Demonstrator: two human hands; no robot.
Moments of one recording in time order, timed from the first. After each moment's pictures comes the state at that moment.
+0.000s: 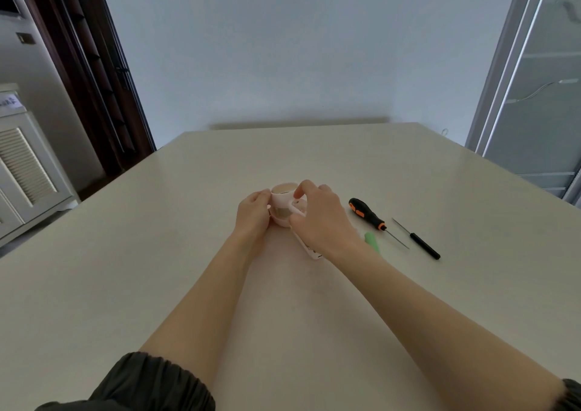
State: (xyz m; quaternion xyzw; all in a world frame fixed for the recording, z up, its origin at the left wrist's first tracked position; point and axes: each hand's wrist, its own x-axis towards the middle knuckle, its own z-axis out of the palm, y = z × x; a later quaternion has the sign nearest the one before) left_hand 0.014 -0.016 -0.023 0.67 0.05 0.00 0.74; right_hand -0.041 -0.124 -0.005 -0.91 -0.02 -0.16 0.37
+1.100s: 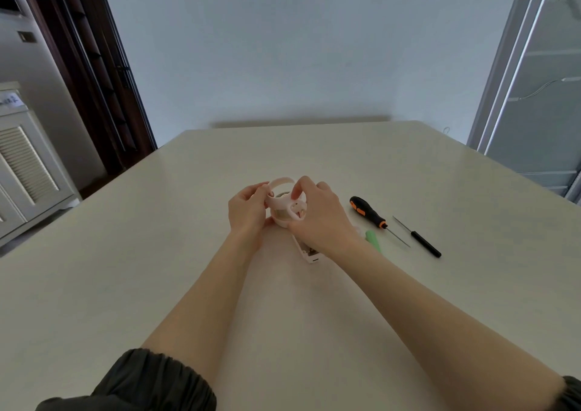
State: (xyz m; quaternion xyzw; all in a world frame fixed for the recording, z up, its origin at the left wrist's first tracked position) left_hand 0.017 -0.012 -0.024 0.62 0.07 0.06 0.78; right_hand -0.042 -0.125 -0.008 -0.90 -0.05 -0.17 0.39
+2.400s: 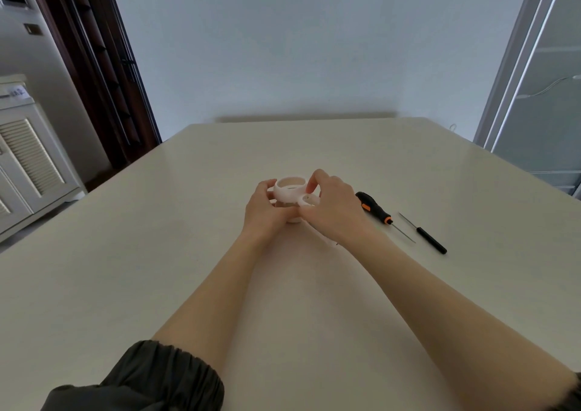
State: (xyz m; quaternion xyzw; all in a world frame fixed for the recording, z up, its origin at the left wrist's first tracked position) left_hand 0.012 -0.008 -0.040 0.77 -0.07 0.05 0.63; right_hand -0.035 -0.133 -0.005 -0.92 -0.02 -0.17 0.35
